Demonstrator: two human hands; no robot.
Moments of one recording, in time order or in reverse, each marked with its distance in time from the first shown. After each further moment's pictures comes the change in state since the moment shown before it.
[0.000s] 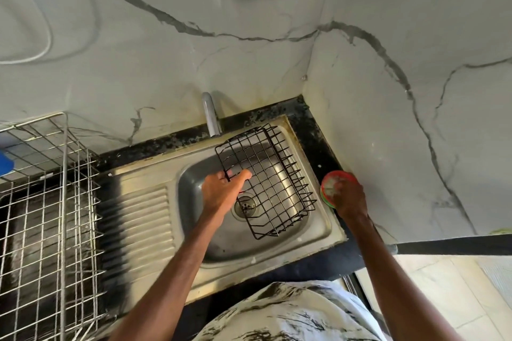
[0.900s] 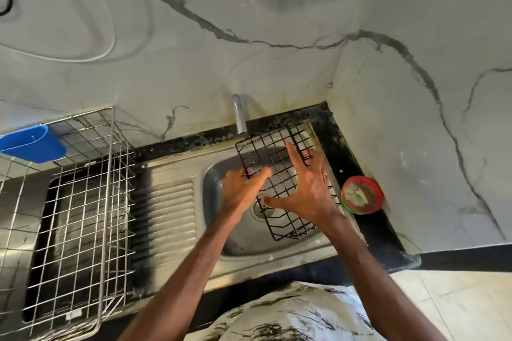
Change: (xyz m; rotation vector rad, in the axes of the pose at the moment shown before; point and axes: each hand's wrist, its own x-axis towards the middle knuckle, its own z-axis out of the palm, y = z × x) left_hand -0.048 0.029 -0.025 0.054 -0.035 0.071; right_hand -0.114 -0.176 -0.048 0.121 -0.127 -0.537
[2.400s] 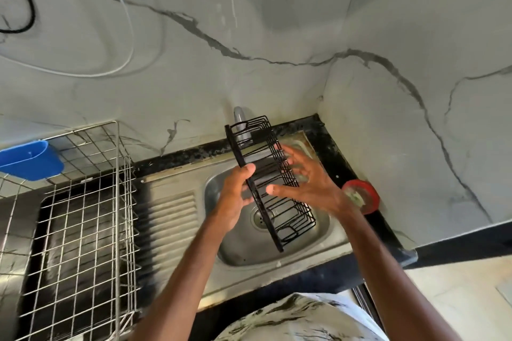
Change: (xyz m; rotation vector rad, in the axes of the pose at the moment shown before) left_hand -0.006 -0.009 -0.052 -0.525 -0.287 0.031; right_hand -0.009 -0.045 -0.026 0.435 -0.118 -0.061
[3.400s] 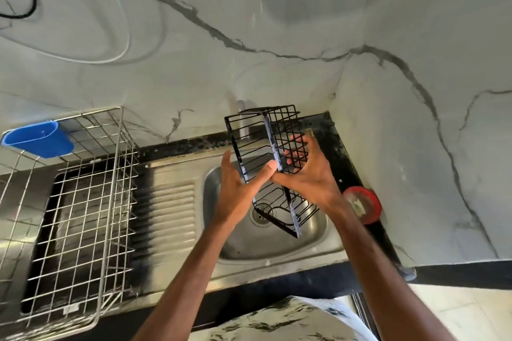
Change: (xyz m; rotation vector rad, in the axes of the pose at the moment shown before) left_hand -0.023 0.021 0.057 0.419 0.211 0.166; right_hand 0.027 0.008 -0.024 -0.024 0.168 0.072
